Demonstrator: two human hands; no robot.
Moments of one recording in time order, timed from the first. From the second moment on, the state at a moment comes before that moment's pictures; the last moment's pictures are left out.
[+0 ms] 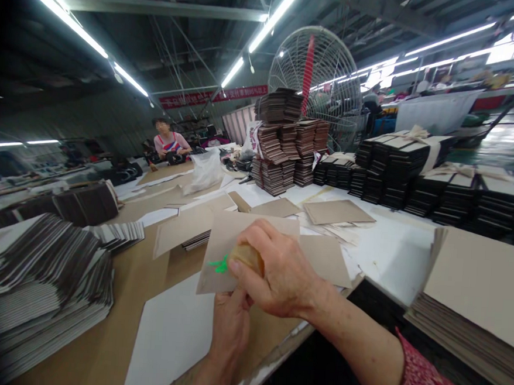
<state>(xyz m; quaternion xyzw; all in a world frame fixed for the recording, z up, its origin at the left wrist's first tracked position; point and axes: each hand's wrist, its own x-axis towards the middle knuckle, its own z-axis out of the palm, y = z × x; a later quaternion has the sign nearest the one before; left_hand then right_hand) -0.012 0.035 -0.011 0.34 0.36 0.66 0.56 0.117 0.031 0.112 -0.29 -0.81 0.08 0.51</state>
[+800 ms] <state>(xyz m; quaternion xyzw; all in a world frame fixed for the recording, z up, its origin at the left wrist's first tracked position) -0.009 0.031 -0.007 0.32 0.39 0.66 0.56 0.136 0.057 0.128 -0.31 -0.74 -0.03 0.59</state>
